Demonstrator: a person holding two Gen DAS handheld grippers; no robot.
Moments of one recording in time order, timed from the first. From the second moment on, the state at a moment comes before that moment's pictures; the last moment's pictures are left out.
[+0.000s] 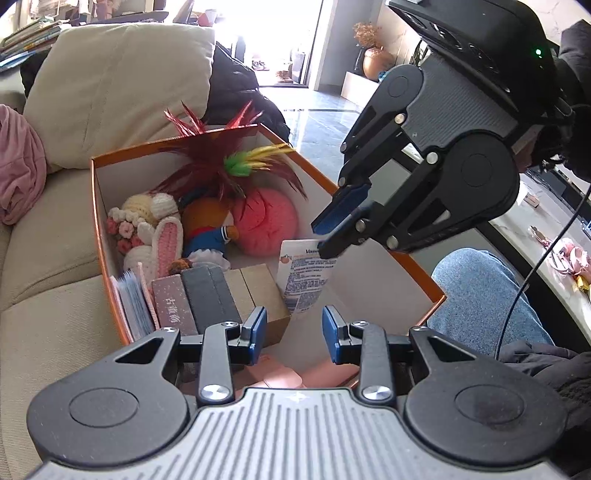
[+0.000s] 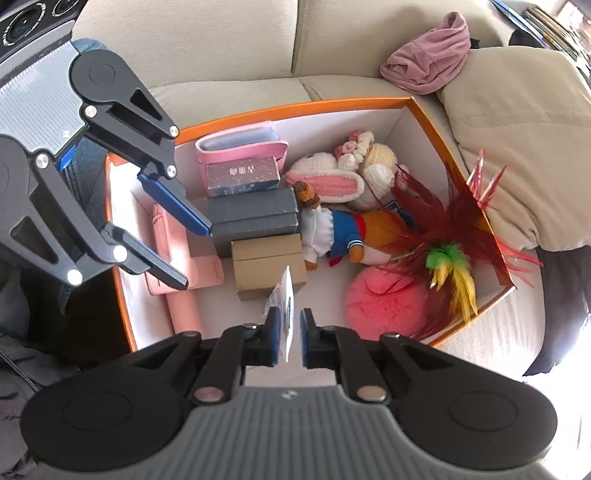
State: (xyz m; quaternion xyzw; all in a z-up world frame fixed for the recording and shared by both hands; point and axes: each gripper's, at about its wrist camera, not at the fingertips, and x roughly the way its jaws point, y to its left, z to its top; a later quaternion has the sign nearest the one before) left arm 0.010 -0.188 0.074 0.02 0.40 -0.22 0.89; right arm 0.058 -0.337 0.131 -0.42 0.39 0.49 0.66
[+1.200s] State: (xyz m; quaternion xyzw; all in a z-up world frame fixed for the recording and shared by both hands) left arm -0.031 -0.170 0.083 -0.02 0.36 0.01 0.93; right arm -0.034 -0.386 0.113 -0.09 0.42 0.19 0.88
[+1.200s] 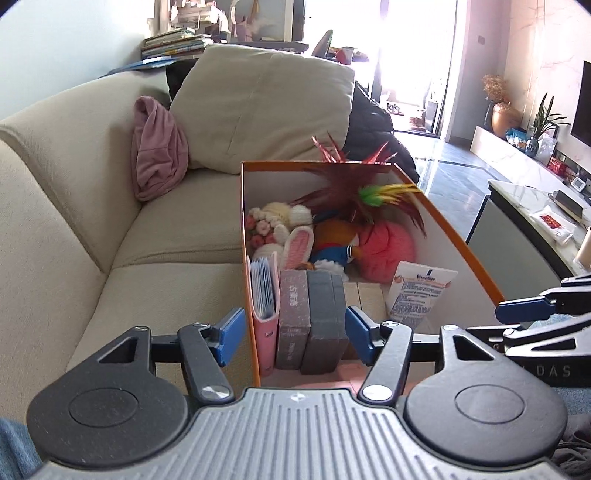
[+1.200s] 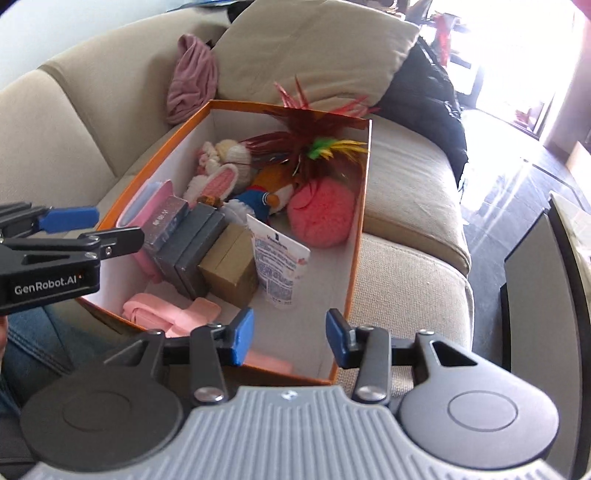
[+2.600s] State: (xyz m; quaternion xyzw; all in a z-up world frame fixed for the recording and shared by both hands) left arm -0.044 -0.182 0.057 -0.03 0.38 0.03 0.92; right arm -0.060 -0.382 0.091 -0.02 0.36 0.18 0.92
